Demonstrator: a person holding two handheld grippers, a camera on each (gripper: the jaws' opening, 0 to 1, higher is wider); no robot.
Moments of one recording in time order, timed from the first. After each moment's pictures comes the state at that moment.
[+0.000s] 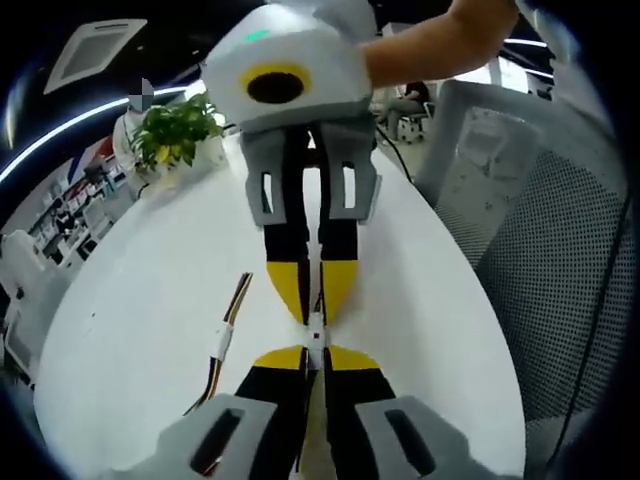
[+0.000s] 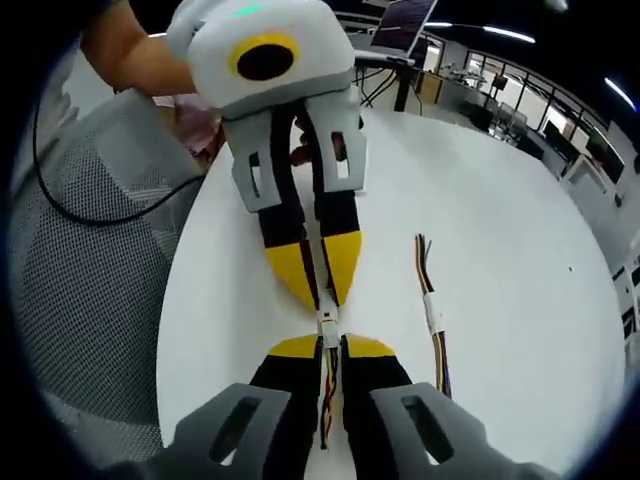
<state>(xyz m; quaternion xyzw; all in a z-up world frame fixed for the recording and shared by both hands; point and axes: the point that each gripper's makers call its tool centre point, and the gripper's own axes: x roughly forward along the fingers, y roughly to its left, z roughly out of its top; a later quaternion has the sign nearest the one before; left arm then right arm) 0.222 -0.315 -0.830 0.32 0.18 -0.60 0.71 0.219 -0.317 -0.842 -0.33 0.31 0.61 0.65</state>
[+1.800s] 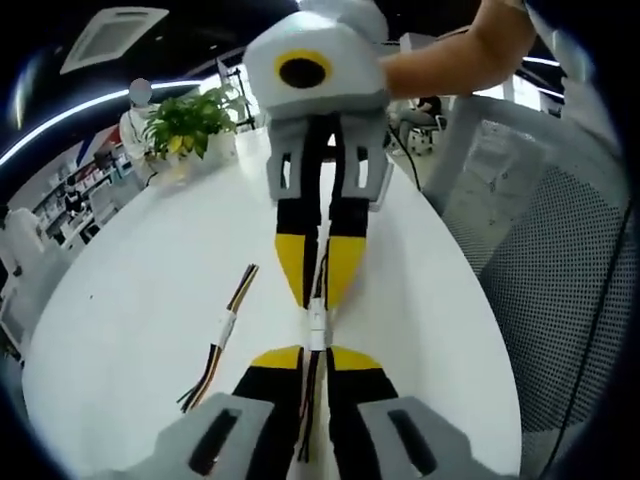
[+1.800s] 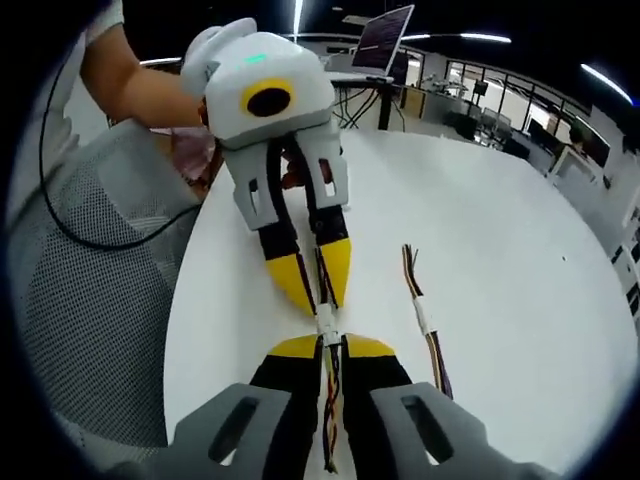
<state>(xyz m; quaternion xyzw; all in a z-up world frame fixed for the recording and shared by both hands) 0.228 -0.308 -0.829 0.28 0.19 -0.59 0.73 0.225 -0.315 -0.824 -0.26 0.28 0.61 0.70</state>
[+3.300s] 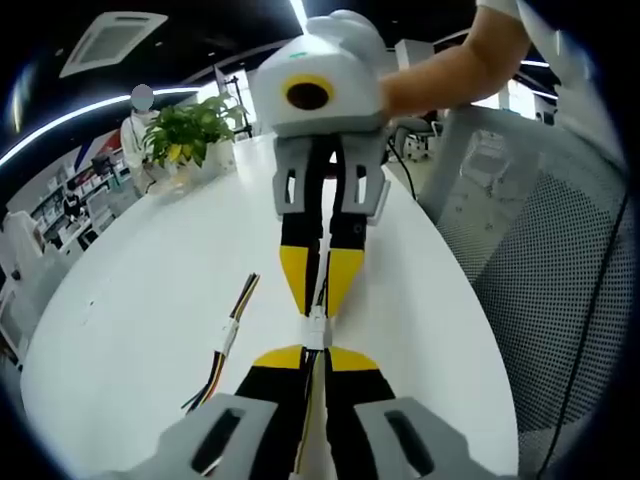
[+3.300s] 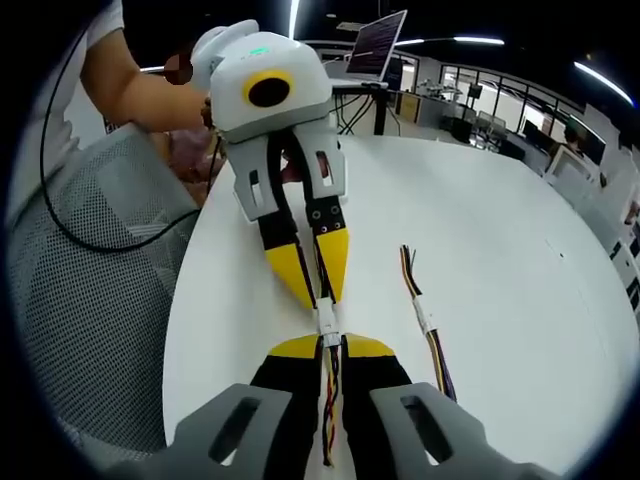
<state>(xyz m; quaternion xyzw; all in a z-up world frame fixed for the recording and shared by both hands) 0.228 -0.307 -0.823 0.27 0.18 -0.60 0.73 0.225 -0.315 -0.827 -0.25 0.27 0.61 0.70</state>
